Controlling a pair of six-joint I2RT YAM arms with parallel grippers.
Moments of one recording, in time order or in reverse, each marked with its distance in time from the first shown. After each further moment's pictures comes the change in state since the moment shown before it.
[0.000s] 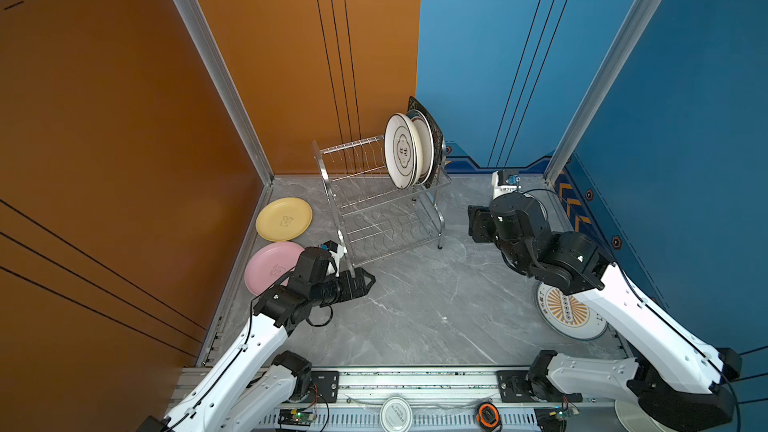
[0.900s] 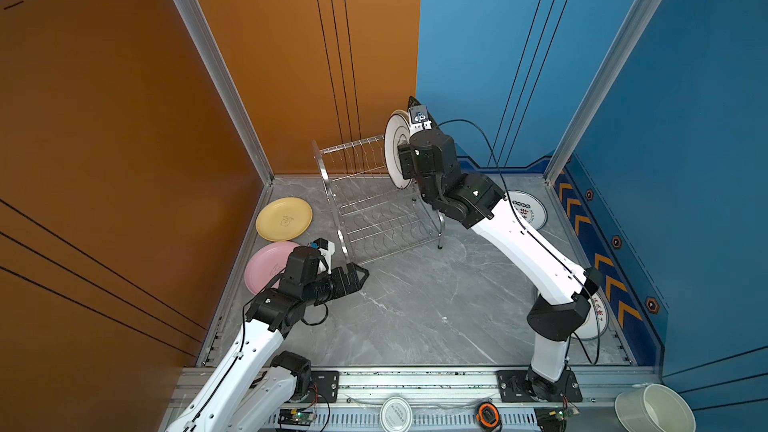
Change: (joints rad) left arm 0.083 -0.055 -0.002 0.004 0.023 -0.006; right arm 0.092 0.715 0.827 0.228 0.146 -0.449
